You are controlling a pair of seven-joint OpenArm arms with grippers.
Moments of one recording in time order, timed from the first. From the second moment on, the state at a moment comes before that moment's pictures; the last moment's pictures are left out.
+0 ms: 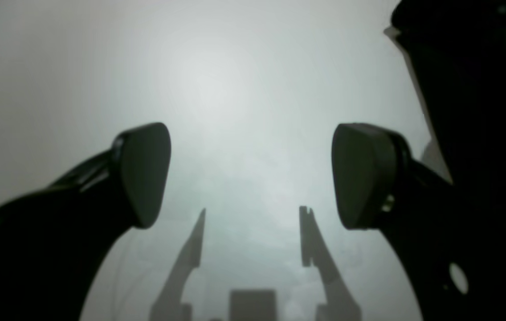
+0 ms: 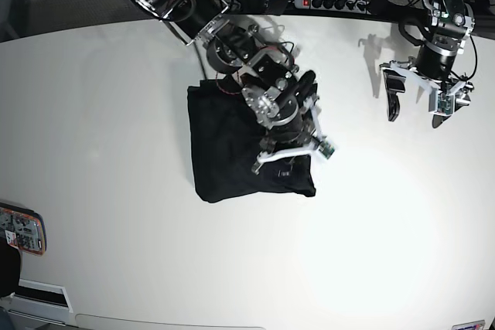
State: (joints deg) left arm 30.3 -9.4 -29.7 110.8 -13.3 -27.5 21.5; right arm 6.3 -6.7 -44.7 79.1 -25.3 3.6 -44.0
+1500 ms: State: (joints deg) left arm 33.3 -9.9 4.3 112.9 -0.3 -12.3 21.7; right arm 13.7 -3.8 -18.5 102.6 -4.8 3.4 -48.5
